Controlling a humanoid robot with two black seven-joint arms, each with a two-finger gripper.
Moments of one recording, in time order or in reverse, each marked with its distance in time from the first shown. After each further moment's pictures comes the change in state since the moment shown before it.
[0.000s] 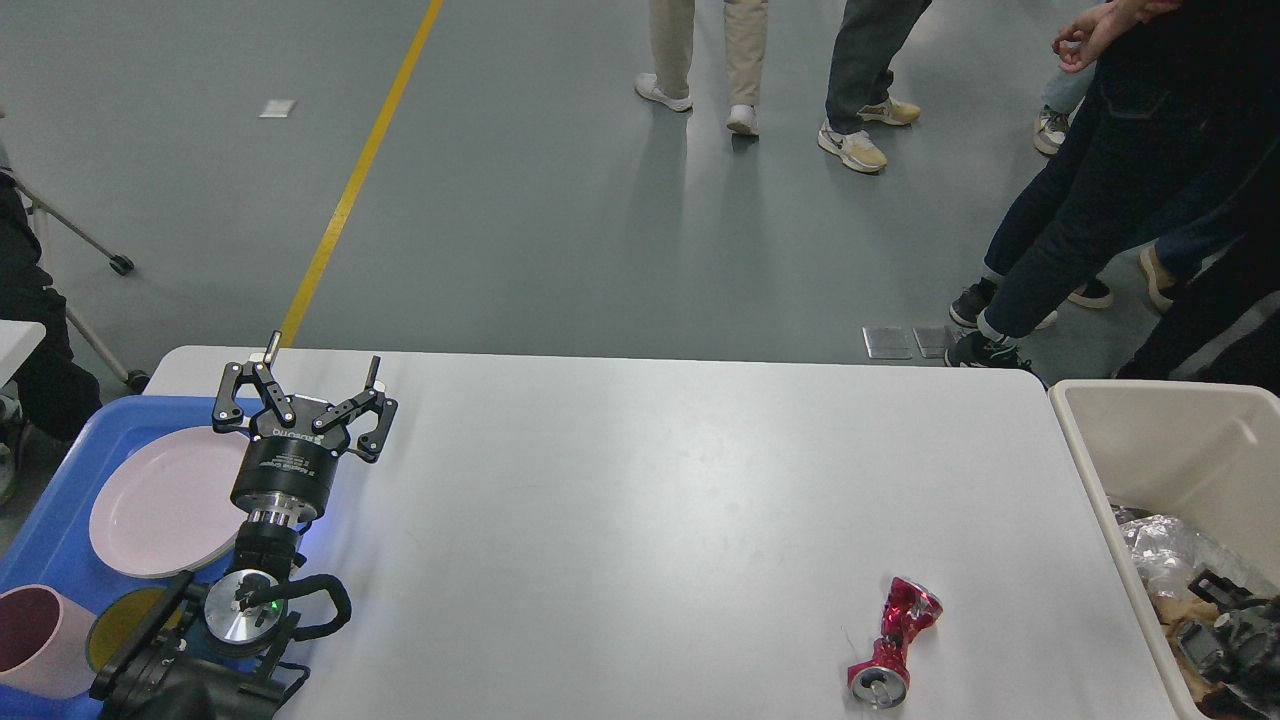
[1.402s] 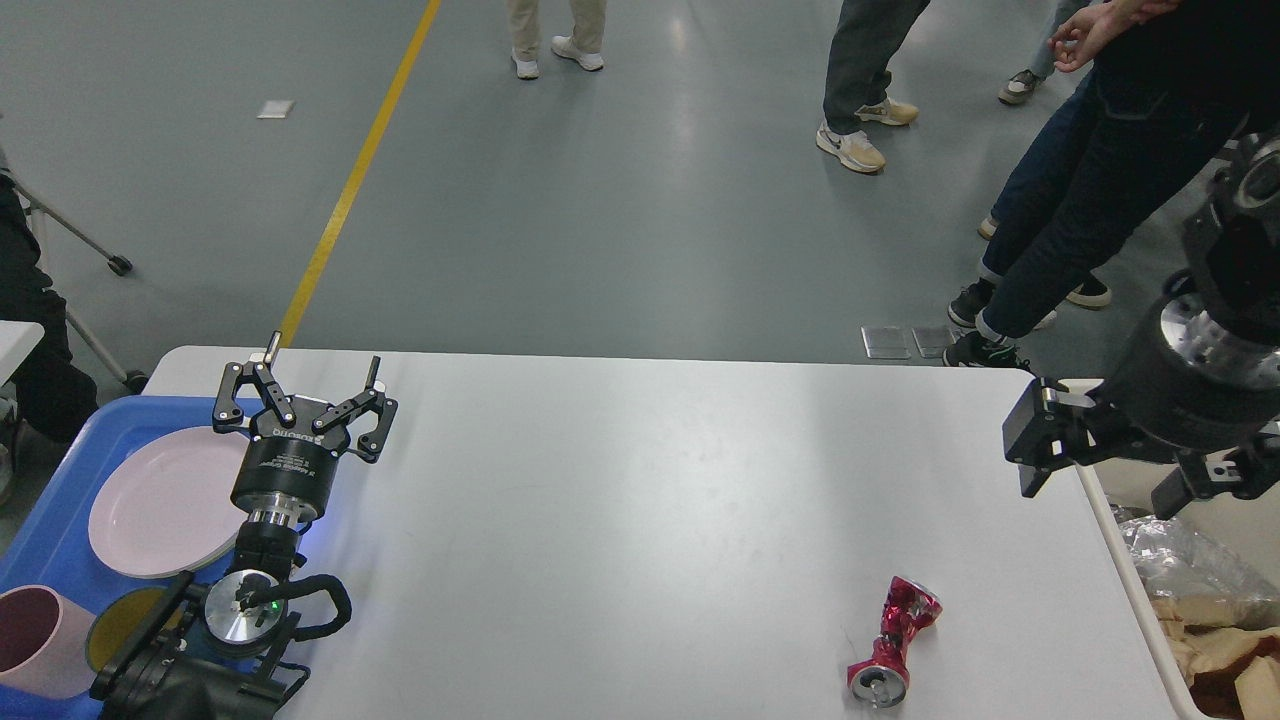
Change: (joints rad) left arm 0.000 0.000 0.000 0.000 0.000 0.000 0.000; right arm 1.887 -0.096 -0.514 1.703 0.015 0.758 -0.128
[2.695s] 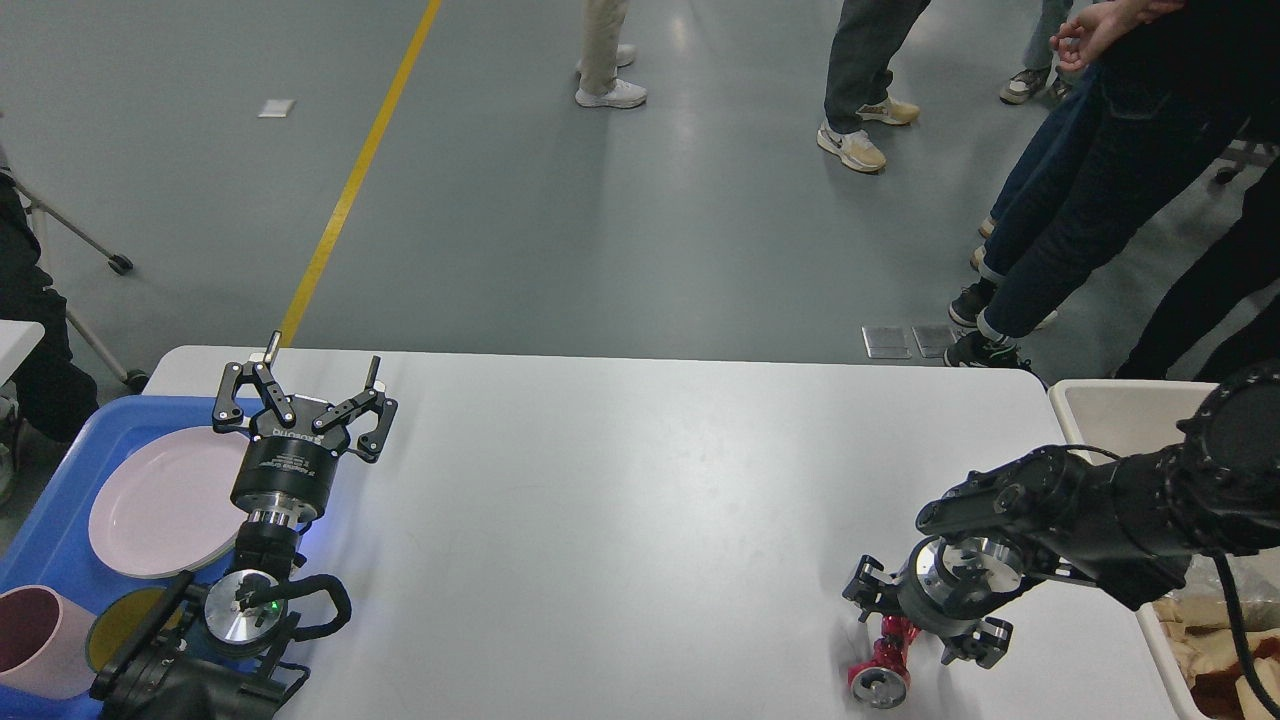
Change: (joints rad) left arm 0.000 0.000 0.000 0.000 0.000 0.000 0.000; right arm -1.168 0.223 0.457 -0.640 0.014 -0.561 -0.013
